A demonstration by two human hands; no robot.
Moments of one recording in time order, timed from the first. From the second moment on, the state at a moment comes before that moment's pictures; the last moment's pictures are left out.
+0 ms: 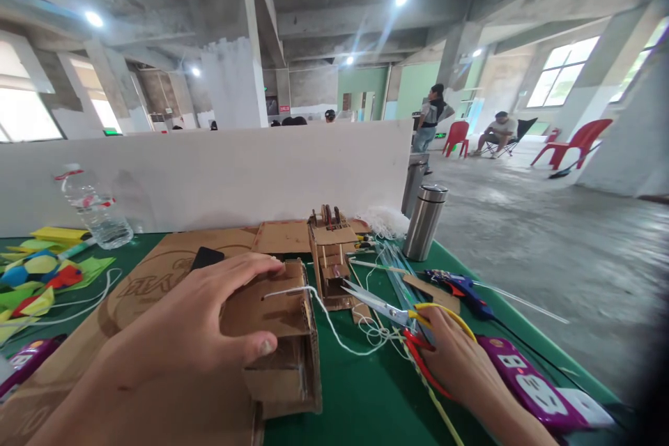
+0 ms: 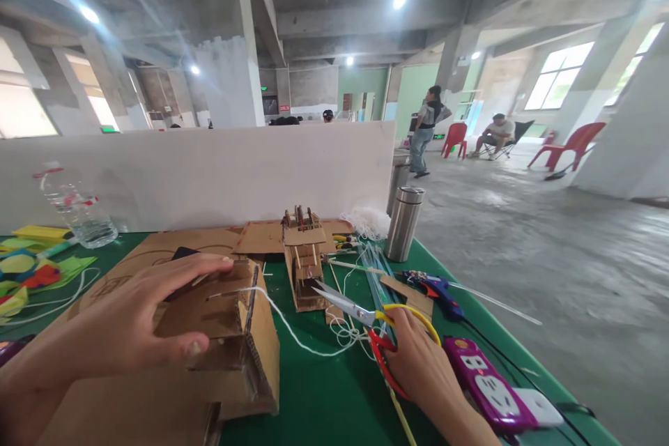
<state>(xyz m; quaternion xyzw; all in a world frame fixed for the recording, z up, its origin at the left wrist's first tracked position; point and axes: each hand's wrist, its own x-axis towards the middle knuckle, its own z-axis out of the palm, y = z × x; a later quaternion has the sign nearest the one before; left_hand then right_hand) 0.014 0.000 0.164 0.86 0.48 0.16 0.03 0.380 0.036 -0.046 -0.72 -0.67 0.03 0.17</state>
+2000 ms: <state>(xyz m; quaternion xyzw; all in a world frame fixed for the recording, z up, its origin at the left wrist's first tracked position) 0.098 0.057 0.078 0.82 0.43 0.37 -0.11 0.311 0.024 0.012 -0.53 -0.81 0.23 0.07</state>
